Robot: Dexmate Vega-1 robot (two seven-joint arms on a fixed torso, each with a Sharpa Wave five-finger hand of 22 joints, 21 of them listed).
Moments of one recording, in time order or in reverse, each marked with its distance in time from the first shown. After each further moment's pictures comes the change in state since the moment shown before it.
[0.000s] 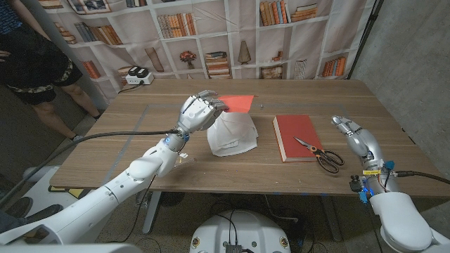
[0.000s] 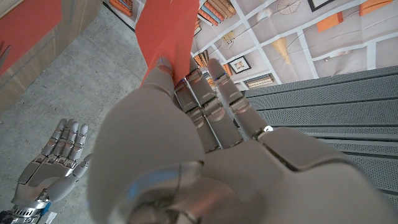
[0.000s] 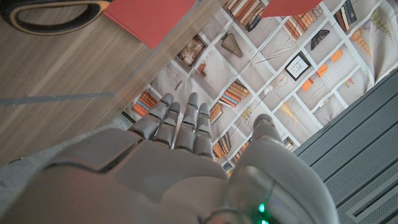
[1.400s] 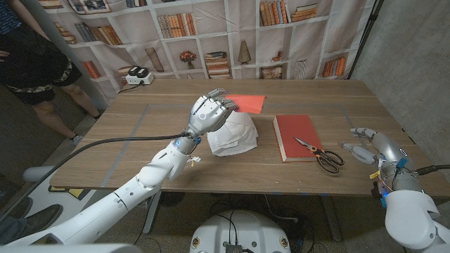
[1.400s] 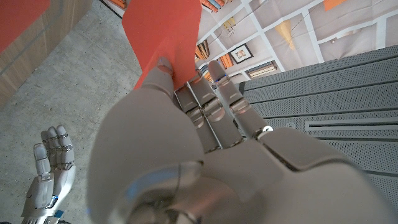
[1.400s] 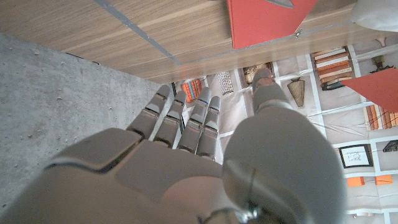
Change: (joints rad) left arm 0.039 -0.045 0.010 -0.081 0.083 0.089 -0.052; left_hand -0.005 -0.005 0.013 0.004 -0.003 0.006 -0.005 0.004 -0.001 0.000 0.000 -0.004 0.014 -0.022 0.003 -0.007 0.000 -0.027 0.002 0.000 -0.002; right arm -0.026 -0.074 -0.031 -0.265 -0.410 -0.718 0.034; right_hand 0.427 -0.154 0.067 -0.021 0.020 0.135 -0.101 0.005 0.009 0.115 -0.115 0.006 0.000 0.145 -0.059 -0.004 0.001 0.070 0.166 0.007 0.002
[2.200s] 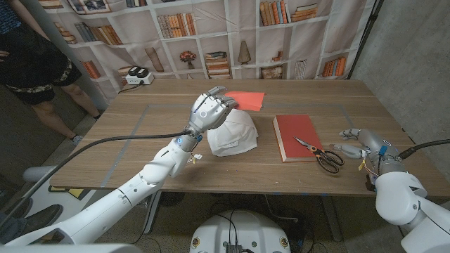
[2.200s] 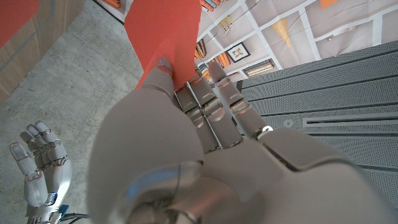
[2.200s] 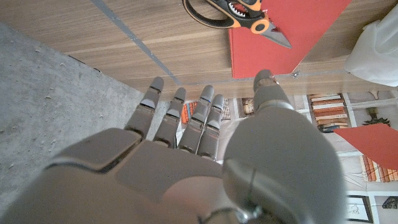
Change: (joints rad) left arm -0.035 -0.026 0.014 0.047 0.008 0.010 0.031; left_hand -0.005 0.005 0.004 -0.004 -0.001 0.000 0.000 0.000 0.001 0.000 0.000 -0.005 0.005 0.000 0.000 0.000 0.000 -0.012 0.005 0.000 0.000; right arm 0.157 -0.231 -0.098 -0.059 0.048 -0.373 0.124; right_hand 0.000 0.000 -0.013 0.013 0.000 0.034 -0.008 0.000 0.000 0.042 -0.004 0.000 0.000 0.042 0.068 0.000 0.002 0.062 0.076 0.016 0.009
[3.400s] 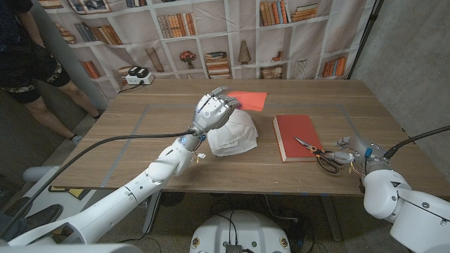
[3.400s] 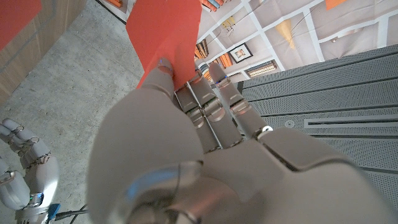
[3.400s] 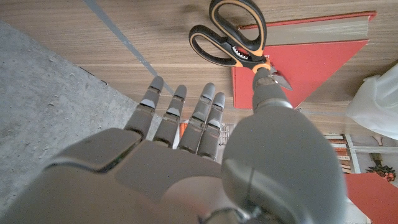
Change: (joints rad) left arm -0.042 -0.028 0.039 0.054 0.001 0.002 0.014; left_hand 0.000 0.000 0.013 0.001 -0.004 0.000 0.000 0.004 -0.001 -0.006 -0.001 -0.003 0.005 -0.002 -0.002 0.000 0.002 -0.016 0.002 0.000 0.000; right arm 0.197 -0.207 -0.179 0.002 0.304 -0.269 -0.169; right_hand 0.018 0.006 -0.011 0.011 0.000 0.028 0.007 -0.008 0.005 0.038 -0.008 0.005 0.000 0.013 -0.020 0.000 0.003 0.000 0.000 0.000 0.000
